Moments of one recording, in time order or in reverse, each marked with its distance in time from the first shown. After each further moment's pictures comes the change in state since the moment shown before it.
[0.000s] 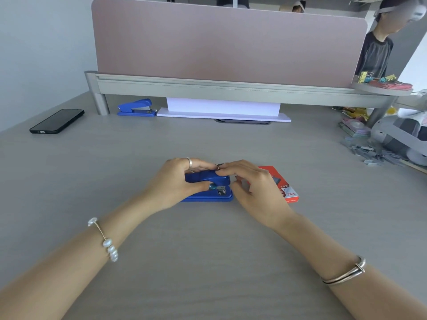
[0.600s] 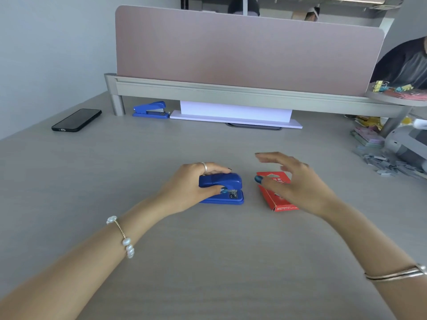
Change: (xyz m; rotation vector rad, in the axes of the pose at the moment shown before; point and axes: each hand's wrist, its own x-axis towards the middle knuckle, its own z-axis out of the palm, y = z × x) left_hand -0.005 -0.004 0.000 0.033 -0.014 -0.013; right_hand 0.008 0.007 -0.055 -0.087 -0.166 0.248
